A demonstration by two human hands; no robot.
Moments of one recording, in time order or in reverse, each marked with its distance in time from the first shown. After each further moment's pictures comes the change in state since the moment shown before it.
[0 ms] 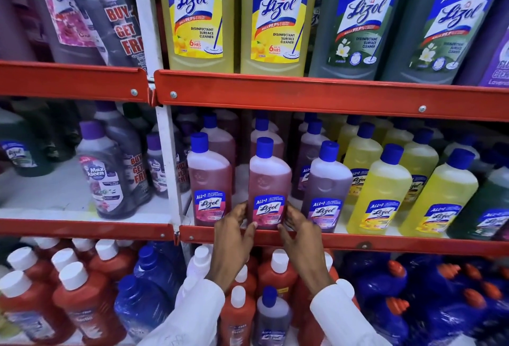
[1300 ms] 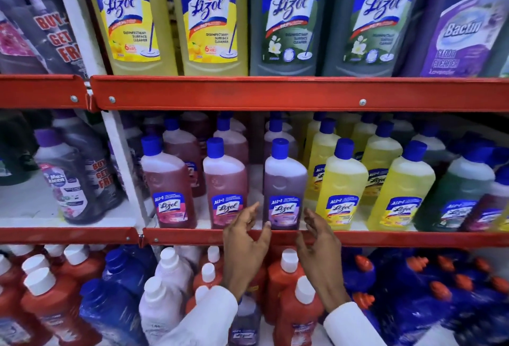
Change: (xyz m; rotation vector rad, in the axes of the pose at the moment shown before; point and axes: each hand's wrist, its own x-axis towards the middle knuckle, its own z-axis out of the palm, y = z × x) left_hand -0.027 0.053 0.087 -0.132 0.080 0.029; right_hand -0.007 0.079 -0.078 0.092 0.218 0.001
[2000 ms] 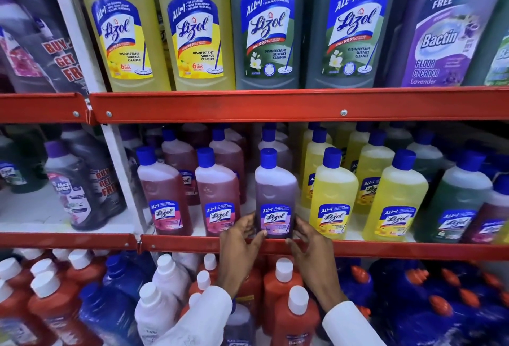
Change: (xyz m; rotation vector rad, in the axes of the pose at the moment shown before) left_hand 0.011 -0.008 0.014 0.058 -0.082 -0.062; right_hand 0.017 0.003 -0.015 0.035 -0.204 -0.030
